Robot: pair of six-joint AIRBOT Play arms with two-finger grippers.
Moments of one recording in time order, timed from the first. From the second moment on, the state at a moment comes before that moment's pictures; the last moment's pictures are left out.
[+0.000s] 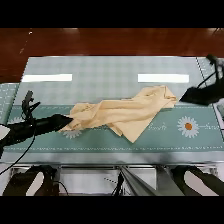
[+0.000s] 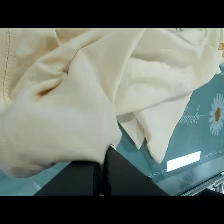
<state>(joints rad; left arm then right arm) 0.09 -0.60 0.39 0.67 -1.03 -1.35 -0.23 -1.07 1.02 -1.19 1.41 1.37</state>
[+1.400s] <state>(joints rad) 0.09 -0.60 0.39 0.67 -1.03 -1.33 0.62 -1.01 0.29 -0.66 0.35 1.87</state>
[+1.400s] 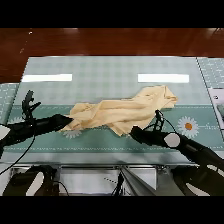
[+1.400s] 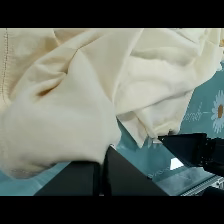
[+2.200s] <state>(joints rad) 0.11 -0.60 1.21 0.73 -1.03 -1.27 0.33 -0.48 0.96 -1.07 0.56 1.83</state>
